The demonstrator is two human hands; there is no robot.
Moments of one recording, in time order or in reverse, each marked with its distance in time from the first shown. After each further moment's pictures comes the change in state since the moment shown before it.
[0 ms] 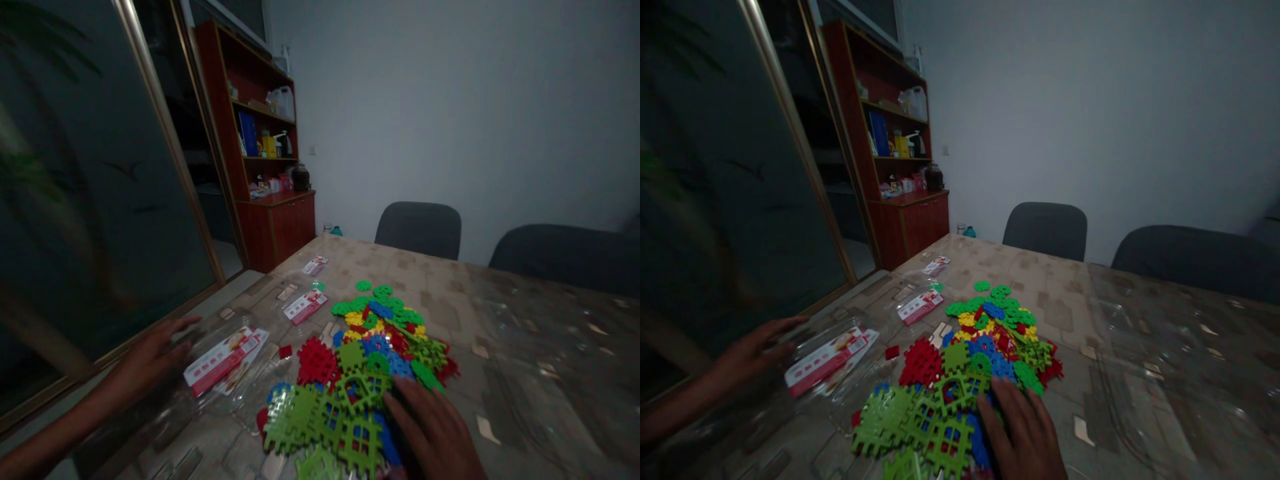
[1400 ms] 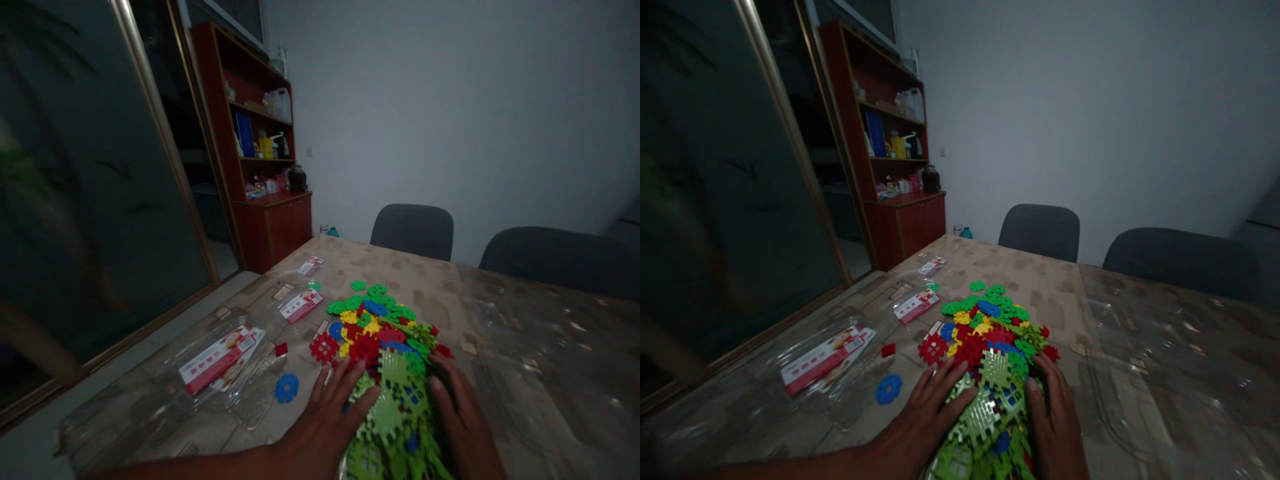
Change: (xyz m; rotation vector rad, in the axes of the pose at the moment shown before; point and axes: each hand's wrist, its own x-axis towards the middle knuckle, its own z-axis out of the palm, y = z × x) left_hand -0.100 0.167 0.168 -0.102 -0.614 0.945; right_hand -0.001 0.016 0.004 0.835 0.084 1.246
